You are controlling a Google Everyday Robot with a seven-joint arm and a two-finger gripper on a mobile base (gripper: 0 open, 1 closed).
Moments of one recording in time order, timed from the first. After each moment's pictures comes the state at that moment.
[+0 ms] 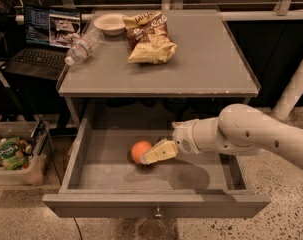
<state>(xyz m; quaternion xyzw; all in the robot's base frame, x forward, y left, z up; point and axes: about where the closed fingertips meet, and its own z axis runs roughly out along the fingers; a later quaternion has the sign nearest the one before) 0.531 -0.042 0.699 -0.36 0.82 0.28 0.35</state>
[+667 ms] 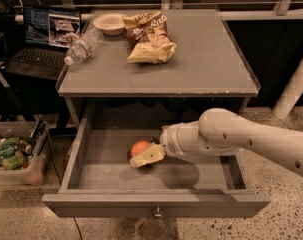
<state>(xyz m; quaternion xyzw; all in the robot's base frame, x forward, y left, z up) 0.544 -0.016 0.661 -0.37 0.82 0.26 0.34</state>
